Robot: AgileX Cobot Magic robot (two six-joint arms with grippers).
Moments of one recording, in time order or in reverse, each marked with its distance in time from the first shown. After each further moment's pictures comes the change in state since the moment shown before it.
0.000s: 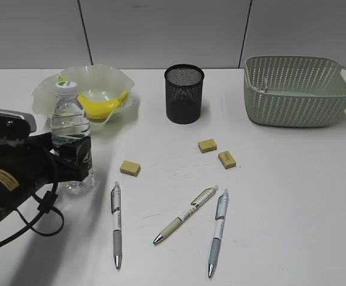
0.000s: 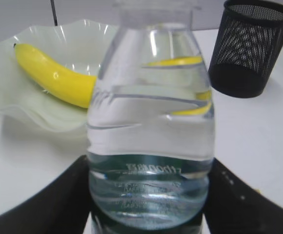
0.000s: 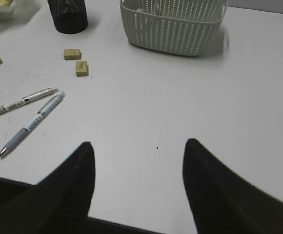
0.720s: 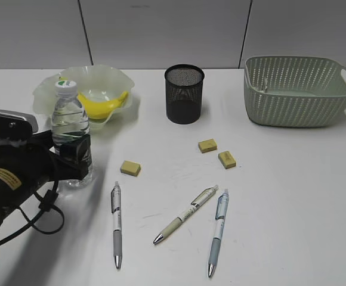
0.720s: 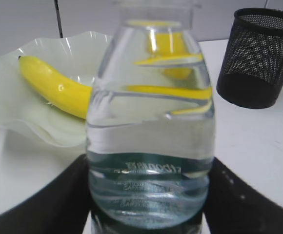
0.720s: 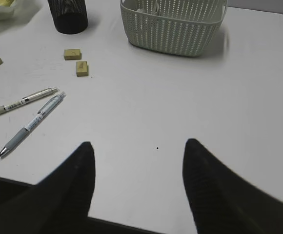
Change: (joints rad) left arm 0.042 0.076 -0.032 0.043 -0.071 0.001; right arm 0.000 0.000 0.000 0.000 0.000 0.000
